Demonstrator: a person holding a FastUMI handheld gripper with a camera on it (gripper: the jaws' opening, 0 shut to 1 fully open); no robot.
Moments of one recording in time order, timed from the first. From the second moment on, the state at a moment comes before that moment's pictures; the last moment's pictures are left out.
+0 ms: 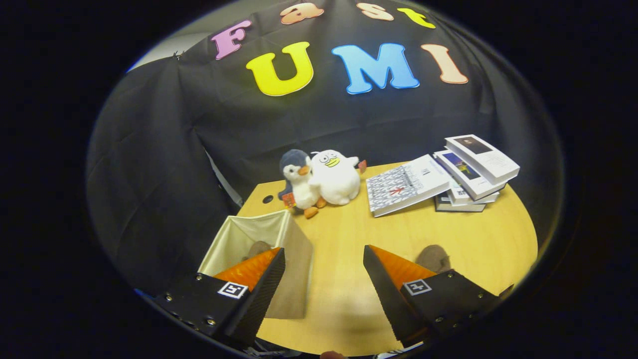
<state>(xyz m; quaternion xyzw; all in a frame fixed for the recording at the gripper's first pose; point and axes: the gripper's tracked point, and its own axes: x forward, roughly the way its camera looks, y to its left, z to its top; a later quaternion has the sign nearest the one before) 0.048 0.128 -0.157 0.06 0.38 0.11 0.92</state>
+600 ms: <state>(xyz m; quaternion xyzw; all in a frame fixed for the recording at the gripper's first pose) 0.020 -0.014 -0.229 -0.01 0.42 0.04 0.91</state>
